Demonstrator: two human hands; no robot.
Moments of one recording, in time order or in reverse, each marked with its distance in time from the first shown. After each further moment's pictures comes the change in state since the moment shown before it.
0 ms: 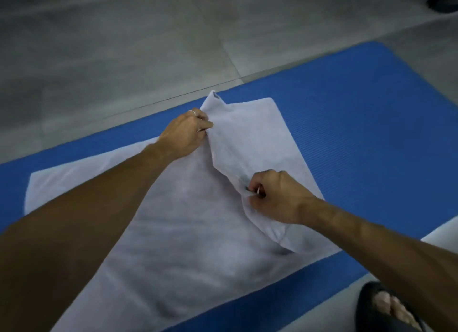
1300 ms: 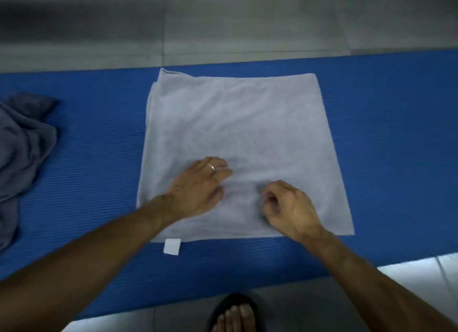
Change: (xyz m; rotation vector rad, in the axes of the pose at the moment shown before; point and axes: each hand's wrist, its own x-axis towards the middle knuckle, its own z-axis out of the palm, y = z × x) left_hand -0.339 -0.073 0.052 0.103 0.173 0.097; right_hand -0.042 -0.092 0.215 -0.104 0.236 -0.309
